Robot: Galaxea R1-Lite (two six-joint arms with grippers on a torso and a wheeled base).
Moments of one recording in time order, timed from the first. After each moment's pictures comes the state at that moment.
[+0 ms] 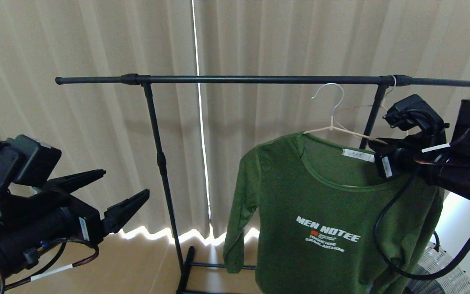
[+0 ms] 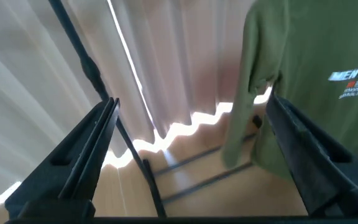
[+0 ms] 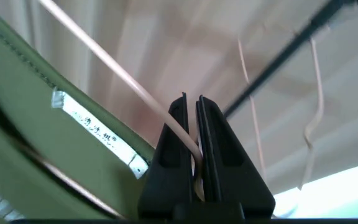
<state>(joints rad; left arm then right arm) -0.35 1.23 -0.40 -0.67 -0.04 0.14 0.23 1.57 -0.80 -0.50 -0.18 -0.33</state>
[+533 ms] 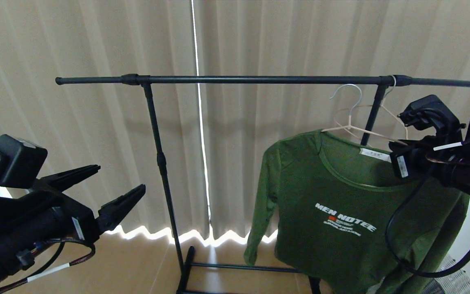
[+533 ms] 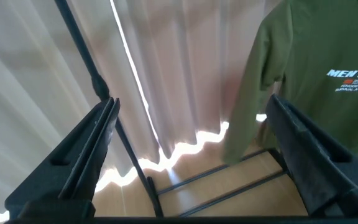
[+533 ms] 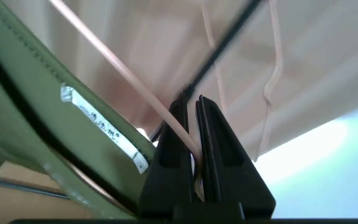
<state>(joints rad) -0.35 1.22 -0.36 -0.77 -0.04 0.14 0.18 1.54 -0.79 -0.47 -0.28 -0.31</state>
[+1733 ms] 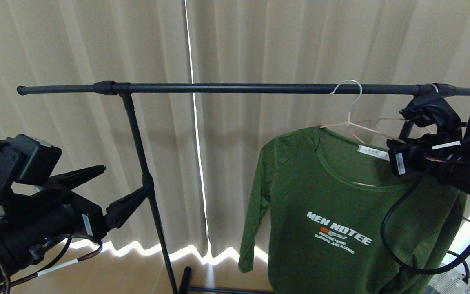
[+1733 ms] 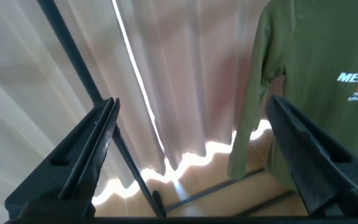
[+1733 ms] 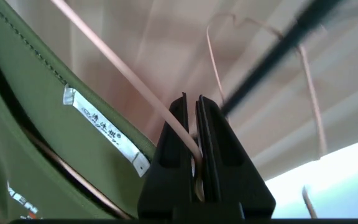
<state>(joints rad) -0.35 1.26 -0.37 -0.77 -0.04 0.14 0.19 1.55 -0.80 -0.49 -0.27 -0.25</state>
